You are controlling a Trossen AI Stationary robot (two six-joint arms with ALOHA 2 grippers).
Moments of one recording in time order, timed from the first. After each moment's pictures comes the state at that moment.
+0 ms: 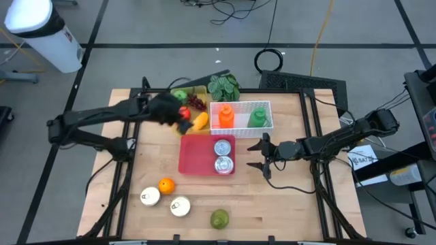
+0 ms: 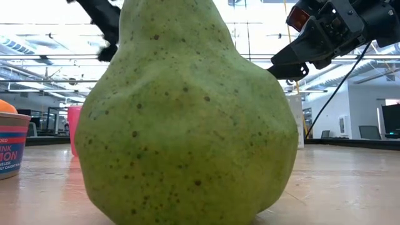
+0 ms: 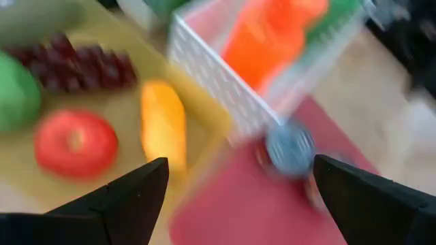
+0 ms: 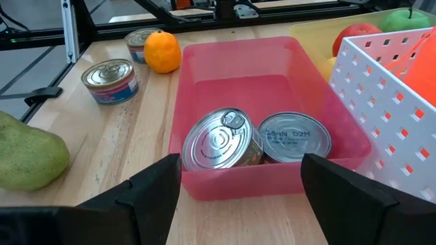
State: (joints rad) left arm 0.31 1.17 1.00 -0.63 -0.02 -0.55; right arm 0.23 1.15 0.49 0.36 0.23 0.20
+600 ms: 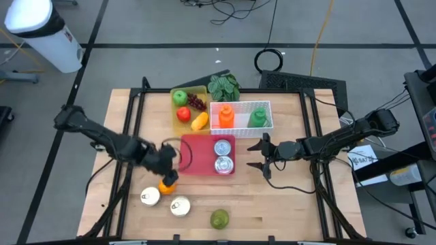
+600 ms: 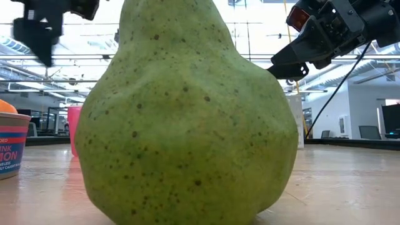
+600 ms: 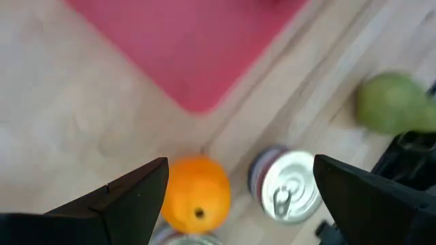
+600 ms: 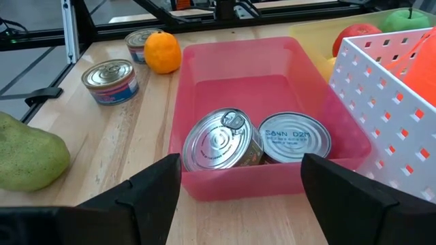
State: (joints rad) left arm -0.41 1.22 1.00 -0.92 -0.05 -1.17; right arm 0.23 1.15 0.49 0.36 0.23 0.21
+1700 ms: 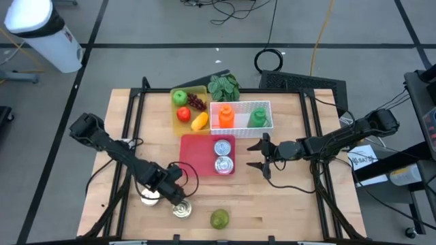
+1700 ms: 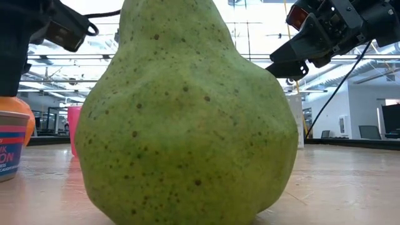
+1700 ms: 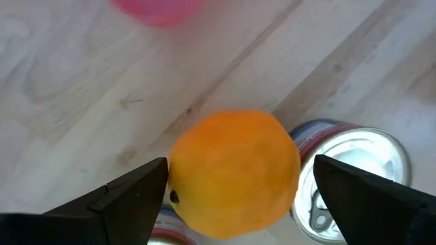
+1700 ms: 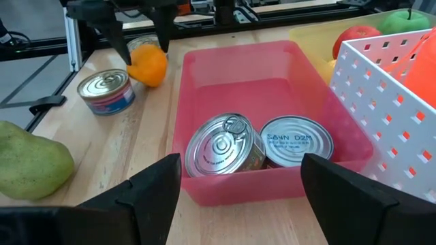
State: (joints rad) left arm -0.58 1.54 1.00 -0.83 -0.04 -1.39; right arm 0.23 1.15 0.49 0.38 0.23 0.22
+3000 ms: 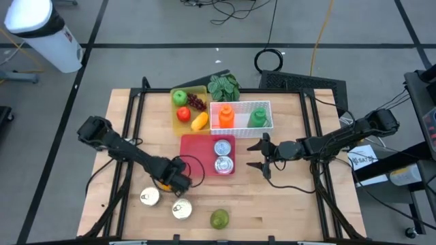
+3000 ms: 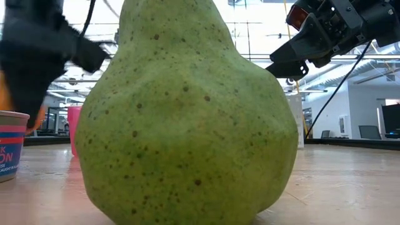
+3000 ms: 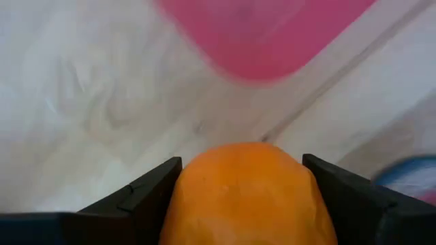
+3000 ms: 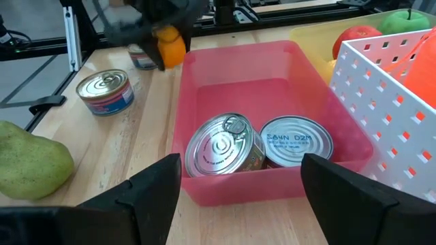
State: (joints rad) left arm -0.46 1.65 1.04 -1.02 0.02 -1.26; right arm 0.23 1.15 0.49 0.38 0.23 0.22
